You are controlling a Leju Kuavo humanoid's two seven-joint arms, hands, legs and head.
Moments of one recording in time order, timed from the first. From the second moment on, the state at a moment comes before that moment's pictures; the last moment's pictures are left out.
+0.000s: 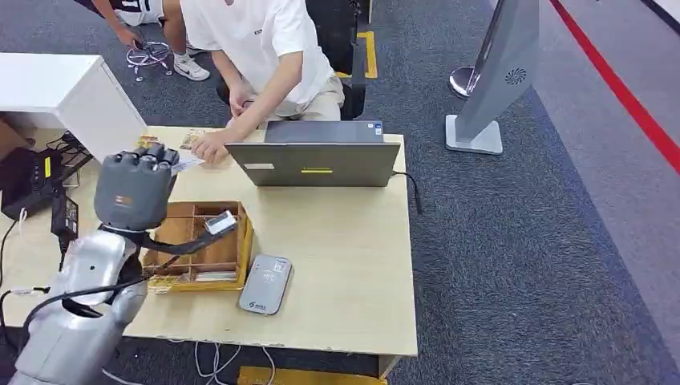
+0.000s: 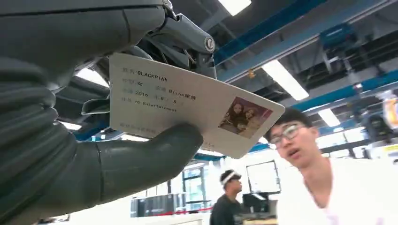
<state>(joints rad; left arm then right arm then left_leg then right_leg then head) -0.42 0.30 -0.49 -1.49 -1.33 0.24 0.08 0.32 -1.57 1.23 -2.49 0.58 0.44 0.52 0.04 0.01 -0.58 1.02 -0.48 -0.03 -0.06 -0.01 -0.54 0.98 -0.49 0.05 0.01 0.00</state>
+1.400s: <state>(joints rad) -0.34 0.17 -0.70 -1.19 -1.32 0.00 0.11 0.08 -1.49 1.33 -2.44 0.42 0.44 0.50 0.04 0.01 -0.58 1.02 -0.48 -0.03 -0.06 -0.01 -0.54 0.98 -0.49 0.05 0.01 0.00</state>
